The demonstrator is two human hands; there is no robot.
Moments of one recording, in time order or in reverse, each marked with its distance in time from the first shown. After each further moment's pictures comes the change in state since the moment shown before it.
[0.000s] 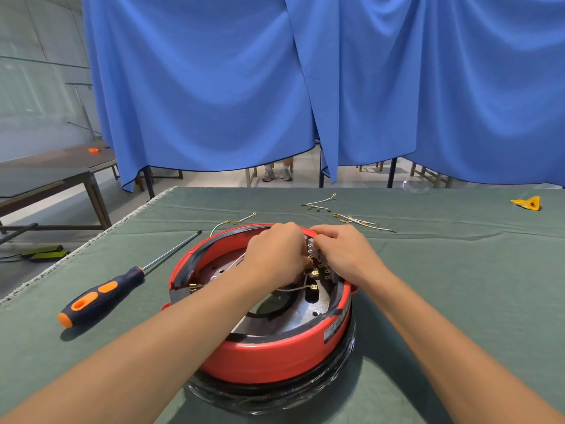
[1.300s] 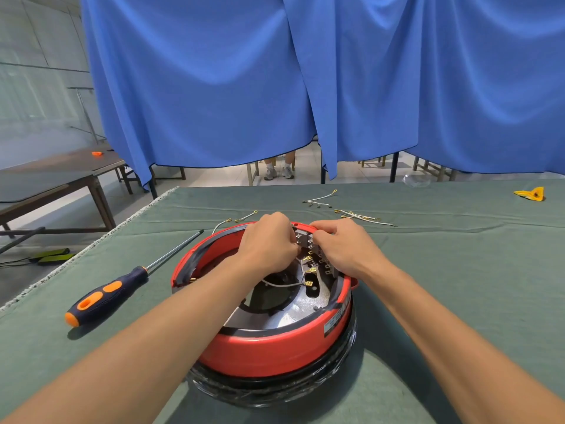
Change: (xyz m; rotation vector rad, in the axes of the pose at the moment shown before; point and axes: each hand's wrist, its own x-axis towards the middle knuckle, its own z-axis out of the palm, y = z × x) left_hand 0.010 -0.012 -0.003 -0.130 0.033 -0.036; right_hand -0.003 -0.004 -0.004 -0.062 -0.018 -0.021
